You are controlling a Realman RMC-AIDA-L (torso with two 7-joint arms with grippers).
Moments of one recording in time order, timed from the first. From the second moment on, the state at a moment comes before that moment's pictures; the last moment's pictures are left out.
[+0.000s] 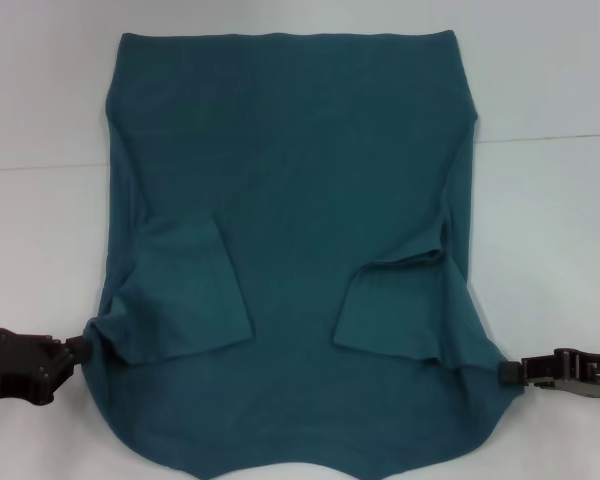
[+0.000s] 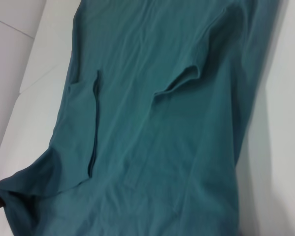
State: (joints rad) left arm -0.40 -2.16 0.53 0.94 2.26 1.44 -1.54; right arm 0.46 1.96 -0.57 -0.53 -2.24 -1.45 2.17
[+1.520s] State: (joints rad) left arm -0.32 -2.16 0.49 1.02 2.26 1.57 -1.62; right arm 0.28 1.97 -0.29 -0.54 -2.23 -1.62 1.98
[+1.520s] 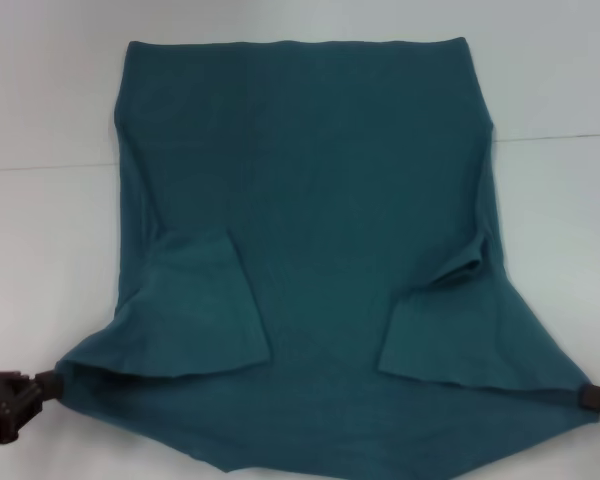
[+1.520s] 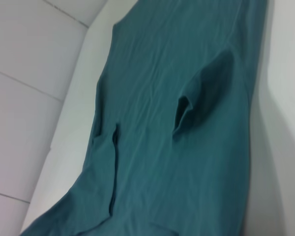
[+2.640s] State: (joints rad) left arm -0.17 -2.17 0.36 0.97 2.26 1.88 -1.54; right arm 0.13 1.92 -0.22 -0.57 -2.24 -1.73 1.88
